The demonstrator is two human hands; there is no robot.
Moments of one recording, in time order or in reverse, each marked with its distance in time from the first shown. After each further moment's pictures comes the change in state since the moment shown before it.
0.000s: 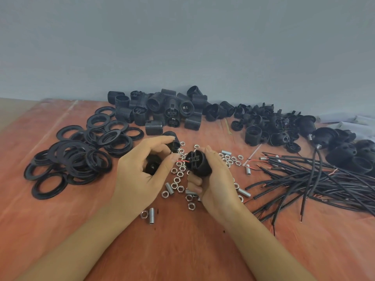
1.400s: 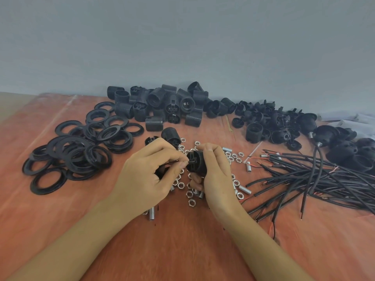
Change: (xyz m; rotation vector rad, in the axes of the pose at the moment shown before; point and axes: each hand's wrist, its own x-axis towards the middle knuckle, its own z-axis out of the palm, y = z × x) left_hand 0.000 0.000 -0.002 0.127 -0.239 0.101; right_hand -0.007 0.005 0.001 -0.361 0.041 -0.258
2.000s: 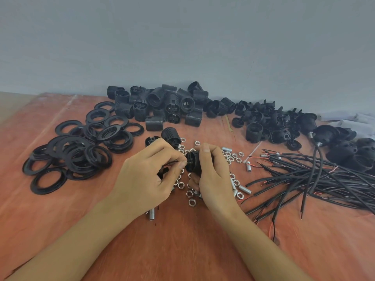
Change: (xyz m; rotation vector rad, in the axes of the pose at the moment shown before) left_hand -0.001 0.000 -0.001 0.113 -0.019 0.006; right_hand -0.001 0.004 0.001 -0.112 0.022 -0.066
